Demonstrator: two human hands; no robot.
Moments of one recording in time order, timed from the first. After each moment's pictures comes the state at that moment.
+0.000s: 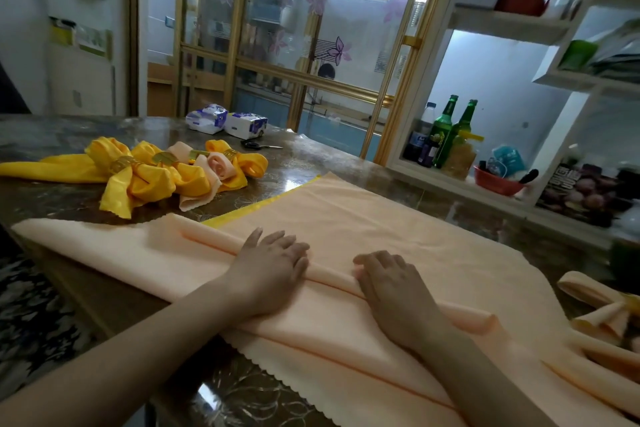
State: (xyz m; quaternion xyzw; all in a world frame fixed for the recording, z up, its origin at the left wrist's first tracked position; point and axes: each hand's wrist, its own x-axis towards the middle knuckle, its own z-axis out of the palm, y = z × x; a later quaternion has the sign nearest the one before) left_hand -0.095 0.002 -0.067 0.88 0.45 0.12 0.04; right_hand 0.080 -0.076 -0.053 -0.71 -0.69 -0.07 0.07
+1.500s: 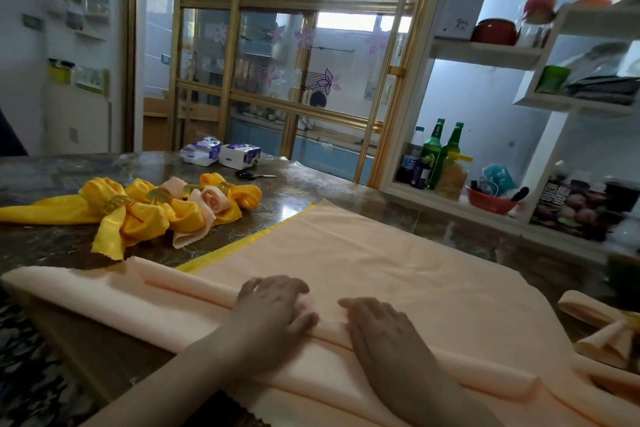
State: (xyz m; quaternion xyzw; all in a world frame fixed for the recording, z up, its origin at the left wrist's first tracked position) left_hand -0.099 -0.018 -0.067 0.88 0.44 0.16 0.08; right_hand 0.065 -0.093 -0.065 -0.67 -0.73 -0.09 0.14
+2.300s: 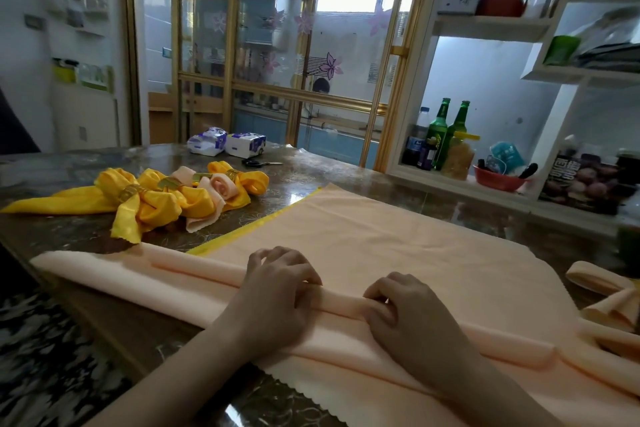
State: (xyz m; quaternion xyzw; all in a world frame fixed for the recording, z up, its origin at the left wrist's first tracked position) left_hand -0.111 -0.029 -0.070 0.88 0.35 0.31 0.06; right_hand 0.070 -0.114 -0.055 -0.64 -0.73 -0.08 0.23
